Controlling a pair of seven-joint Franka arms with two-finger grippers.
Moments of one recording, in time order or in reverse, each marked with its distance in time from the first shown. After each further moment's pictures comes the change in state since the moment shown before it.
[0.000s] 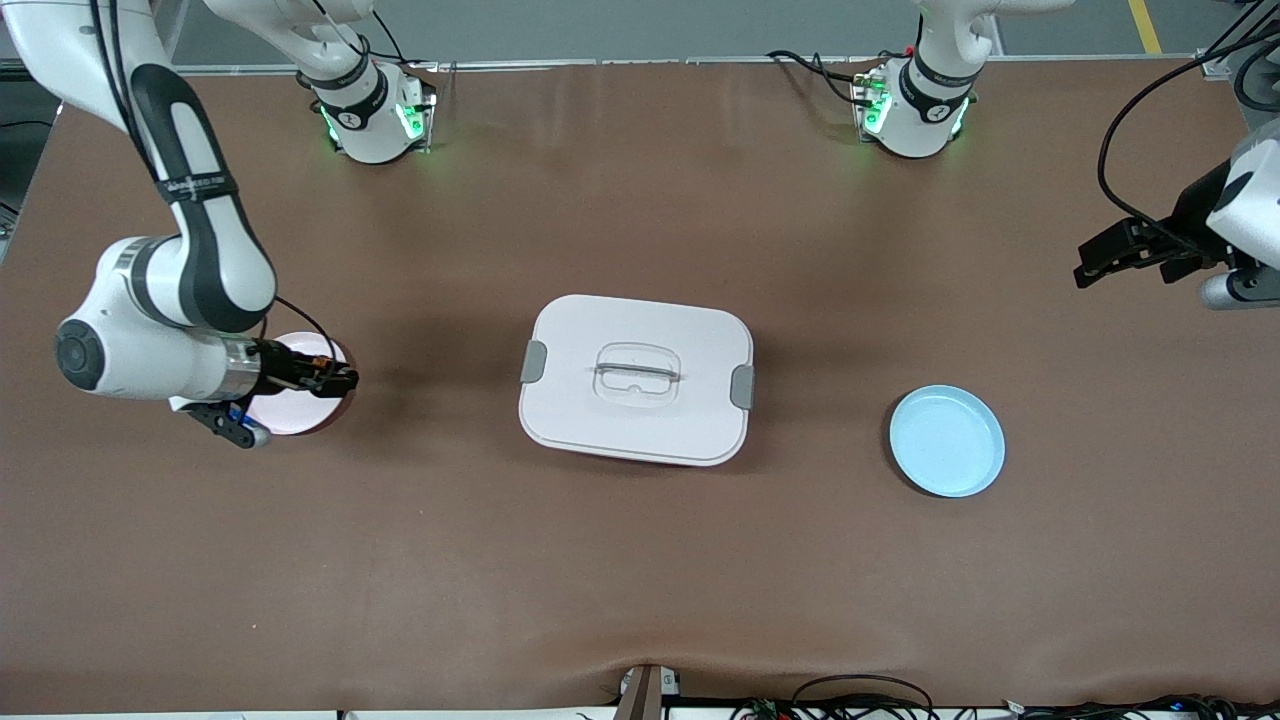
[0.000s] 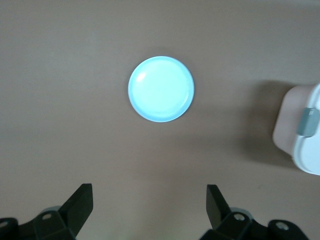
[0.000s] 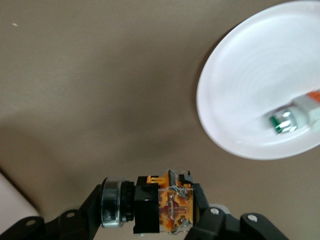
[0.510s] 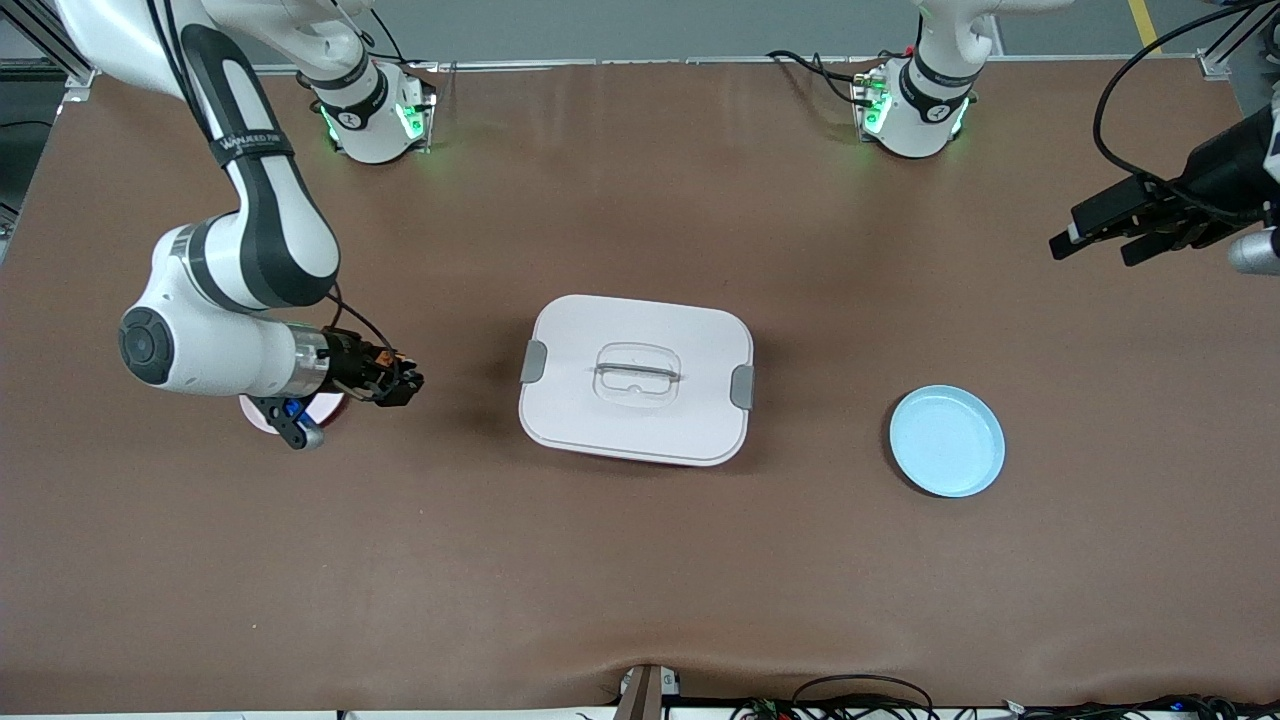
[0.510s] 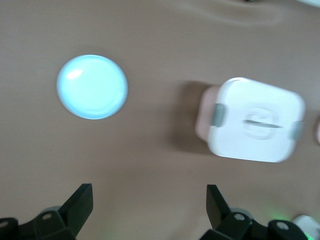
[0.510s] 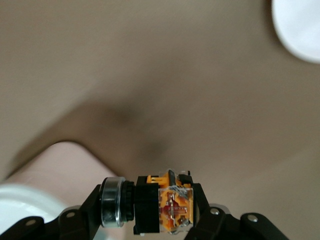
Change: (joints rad) left arm 0.036 -0.003 0.004 0.070 -0.328 -0.056 -0.001; right arm 0.160 -0.004 0.006 0.129 0.114 -0.056 0.399
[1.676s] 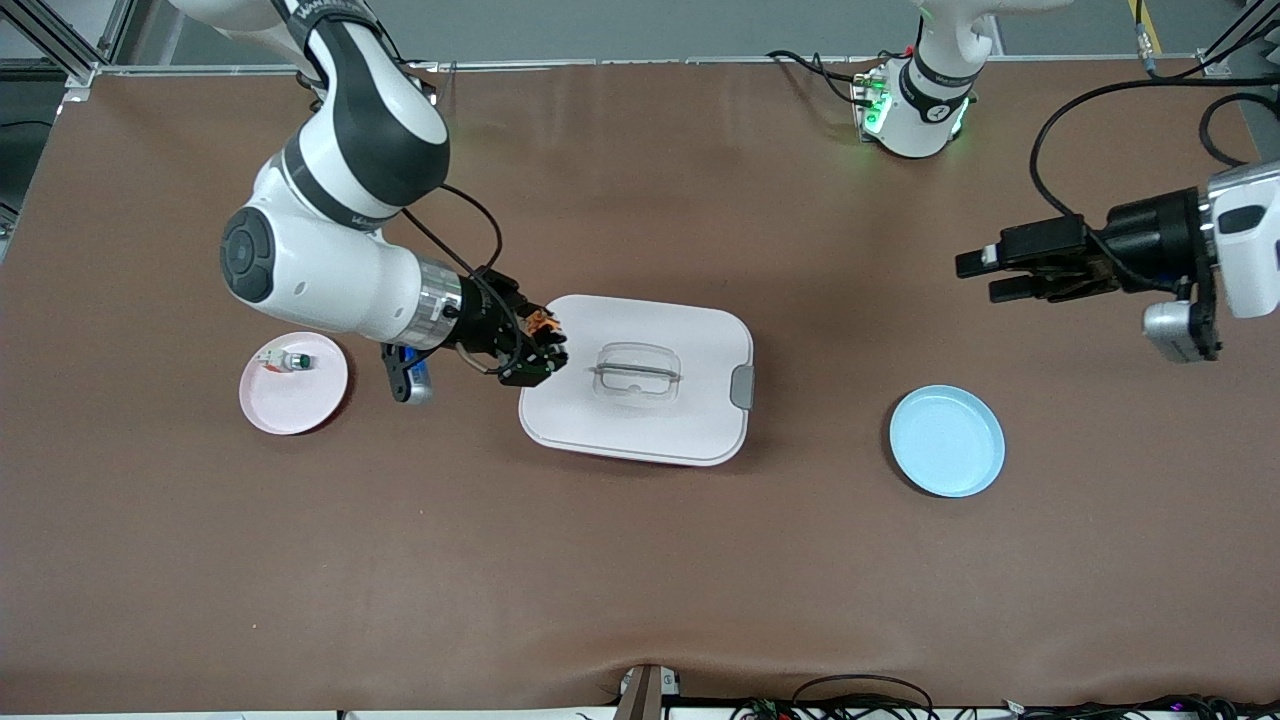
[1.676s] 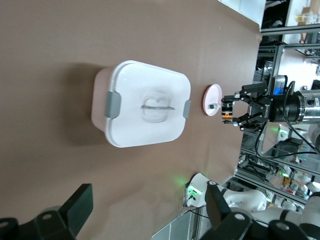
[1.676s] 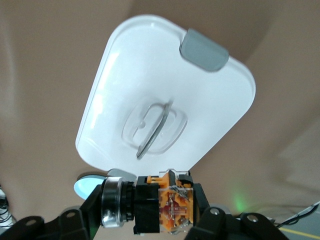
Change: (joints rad) left arm -0.006 0.155 -0.020 -0.002 -0.438 0.016 0.116; right arm 0.263 0.042 0.001 0.310 0.196 0.015 0.688
